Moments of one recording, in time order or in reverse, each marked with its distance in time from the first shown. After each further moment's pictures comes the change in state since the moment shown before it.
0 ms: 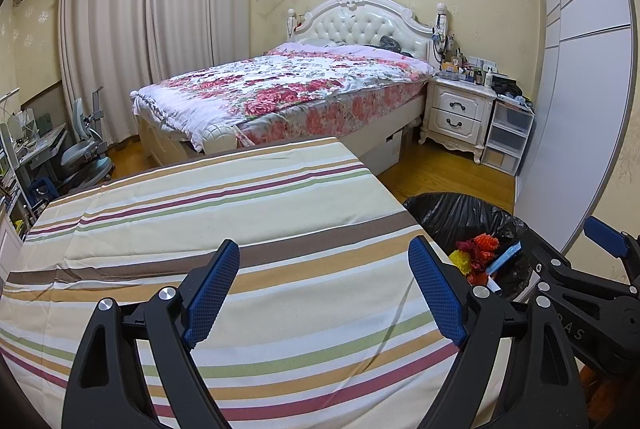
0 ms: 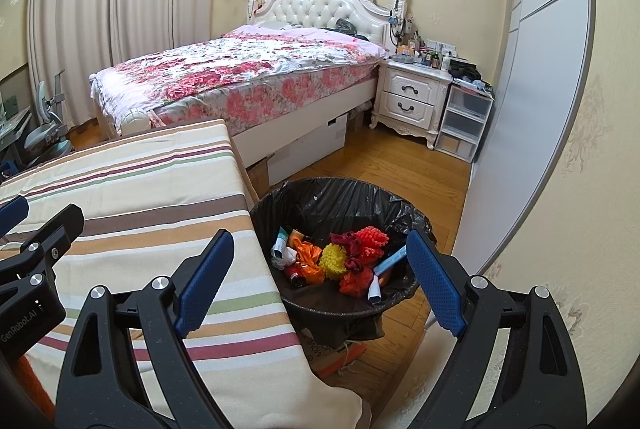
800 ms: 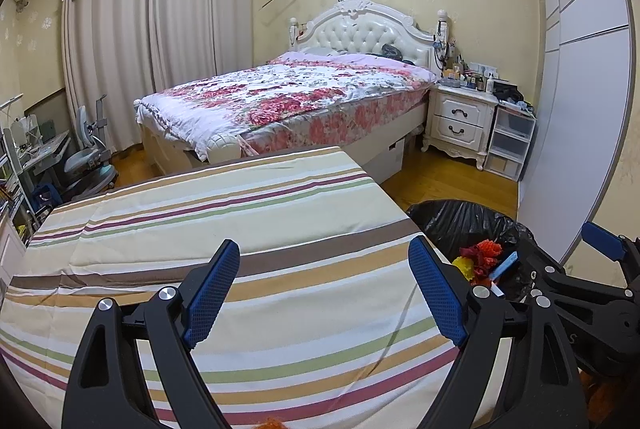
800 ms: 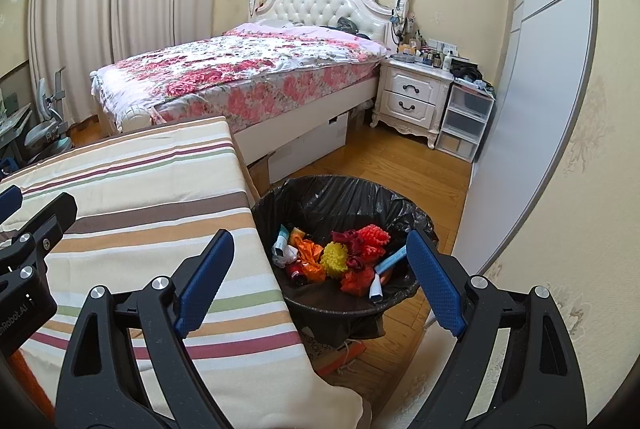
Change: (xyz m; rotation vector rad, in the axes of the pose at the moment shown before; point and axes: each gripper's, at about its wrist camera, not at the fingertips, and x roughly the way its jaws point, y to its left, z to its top) left arm -0.005 0.000 -0.002 0.004 -0.033 0.009; right arm 0.001 0.002 -0.001 -0.004 0.002 0.001
